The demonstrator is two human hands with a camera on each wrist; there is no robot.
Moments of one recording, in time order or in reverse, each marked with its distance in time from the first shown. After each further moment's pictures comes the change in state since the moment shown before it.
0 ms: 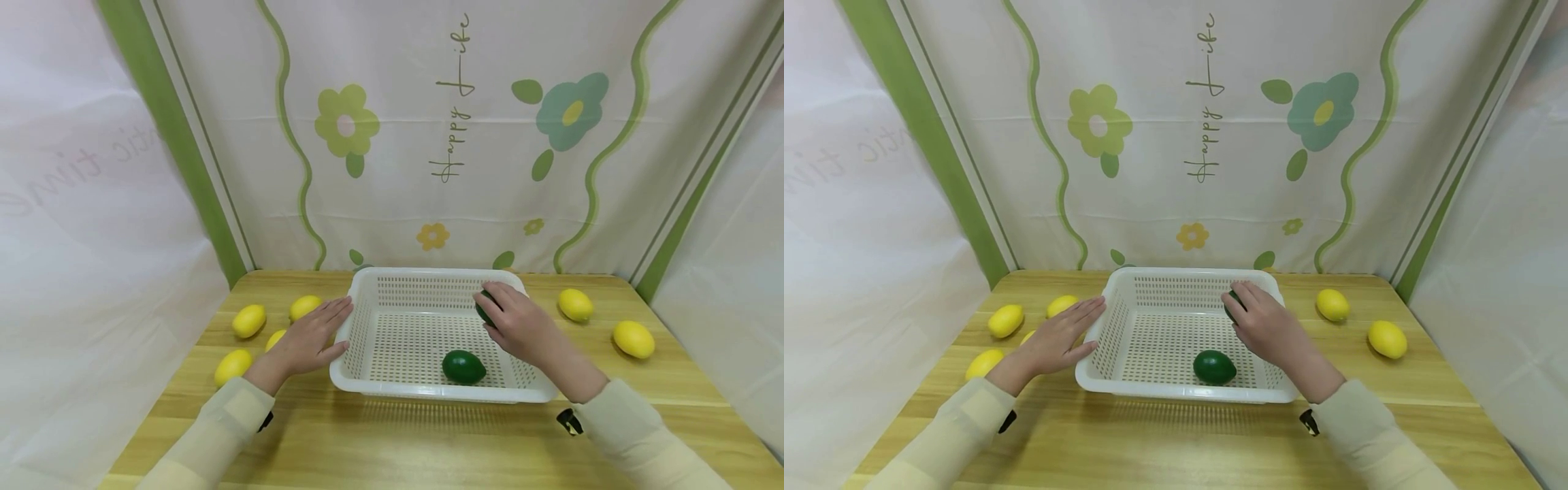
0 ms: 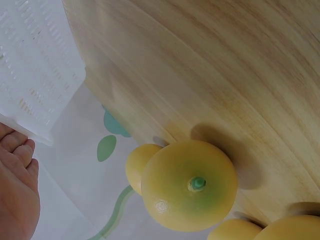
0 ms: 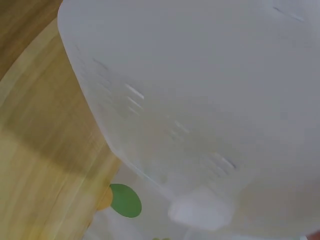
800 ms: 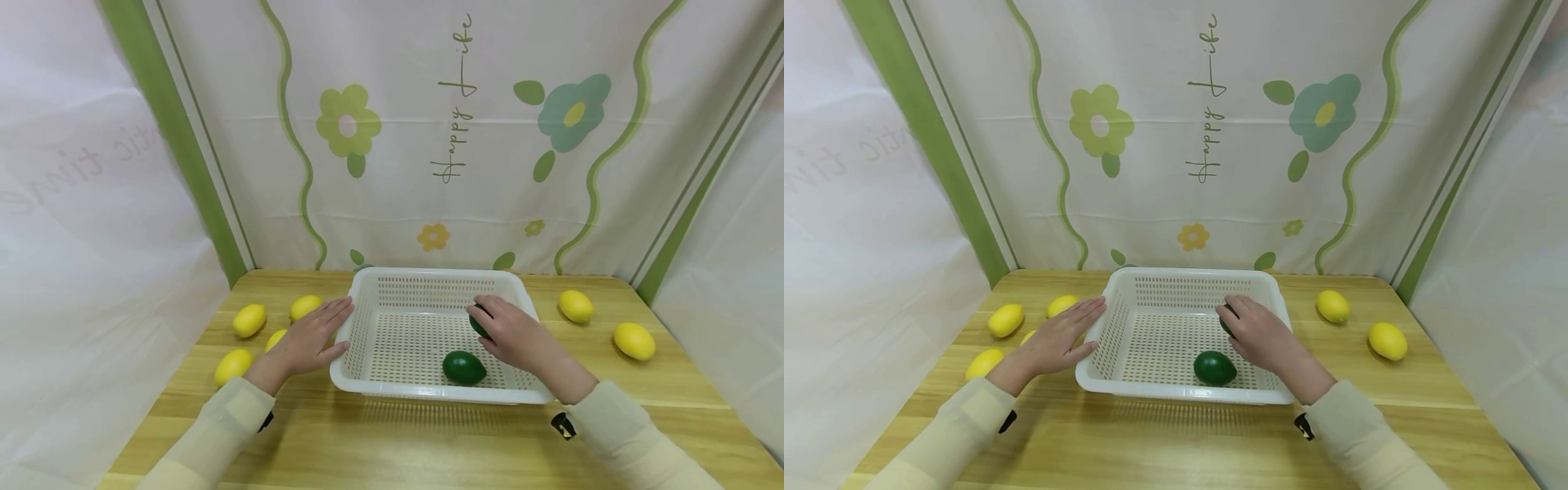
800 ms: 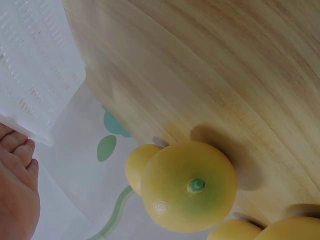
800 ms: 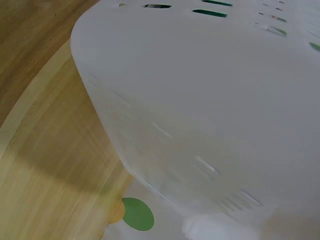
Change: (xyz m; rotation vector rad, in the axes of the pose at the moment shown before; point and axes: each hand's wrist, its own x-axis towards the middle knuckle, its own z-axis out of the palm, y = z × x) left_hand 0.000 -0.001 0.002 -0.002 0.006 0.002; right_hand -0.004 -0.009 0.011 0.053 -0.220 0.050
